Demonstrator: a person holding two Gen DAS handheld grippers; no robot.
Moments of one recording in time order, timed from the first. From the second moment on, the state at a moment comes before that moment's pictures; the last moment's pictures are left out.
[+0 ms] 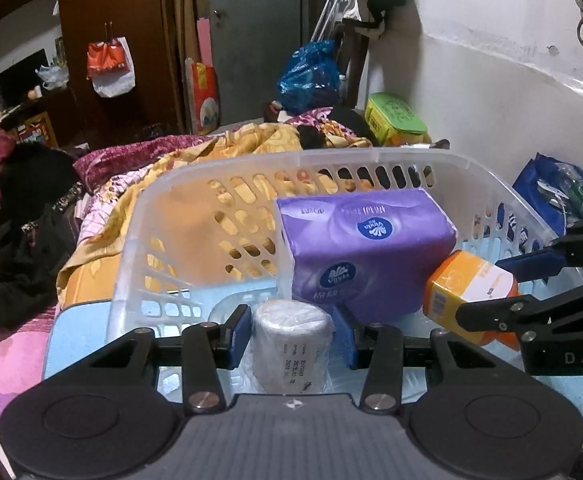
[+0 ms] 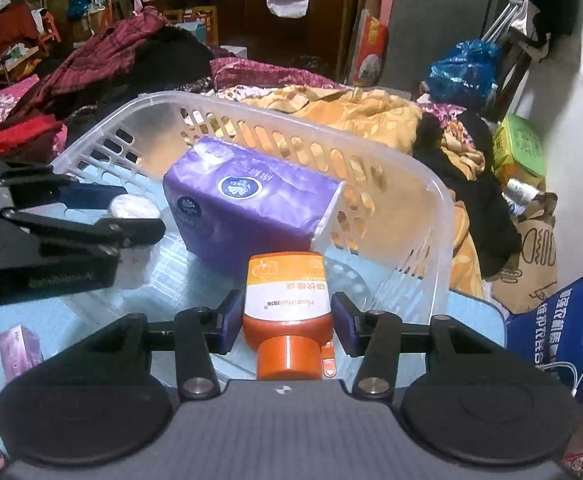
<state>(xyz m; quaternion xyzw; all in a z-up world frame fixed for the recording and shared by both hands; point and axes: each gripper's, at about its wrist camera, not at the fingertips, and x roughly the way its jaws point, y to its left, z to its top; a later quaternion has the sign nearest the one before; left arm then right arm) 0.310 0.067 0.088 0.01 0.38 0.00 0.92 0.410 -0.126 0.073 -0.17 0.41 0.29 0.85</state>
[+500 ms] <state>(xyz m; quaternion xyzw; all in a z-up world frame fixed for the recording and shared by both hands) 0.234 0.066 0.128 0.01 0.25 0.00 0.97 0.403 -0.147 0.092 -0.13 0.38 0.30 0.86</state>
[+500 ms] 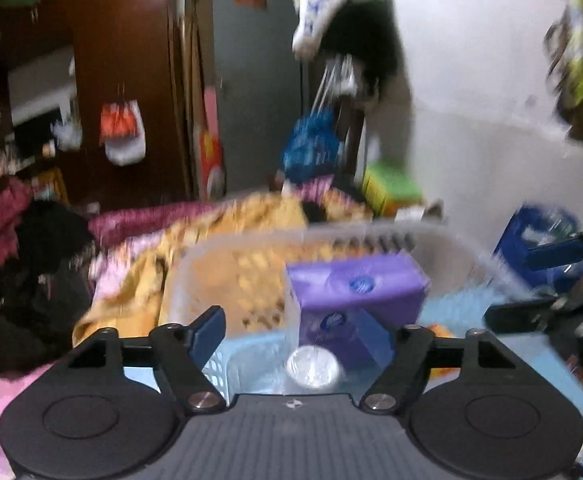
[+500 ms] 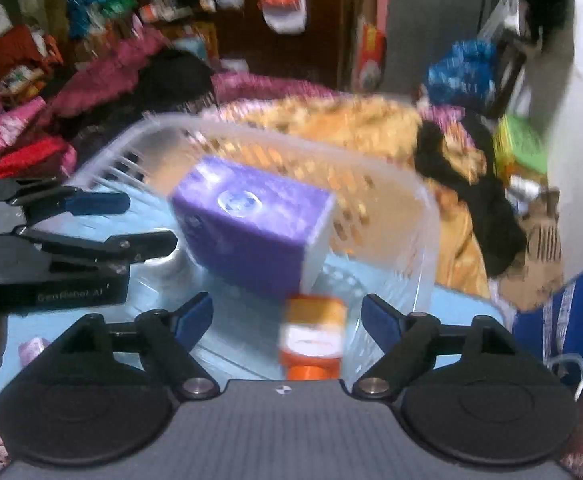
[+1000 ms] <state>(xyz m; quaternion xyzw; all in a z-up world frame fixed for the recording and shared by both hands) 0.029 0.062 0.042 0.02 0.12 -0.01 0.99 0.174 -0.329 0.002 0.06 0.05 0.31 0.95</state>
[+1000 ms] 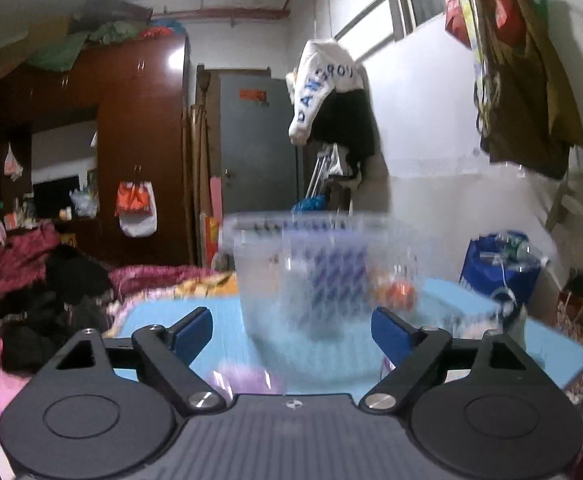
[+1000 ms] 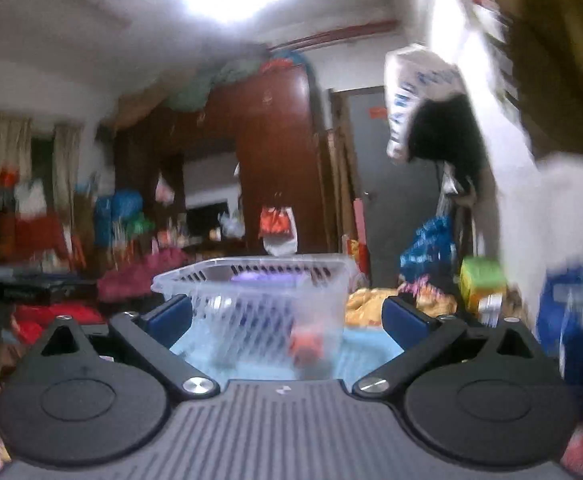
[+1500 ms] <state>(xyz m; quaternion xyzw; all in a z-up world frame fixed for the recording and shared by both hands) -0.002 0.046 -0.010 0.03 0.11 -0.09 0.99 0.170 -0.266 -0.066 0.00 0.08 0.42 0.90</state>
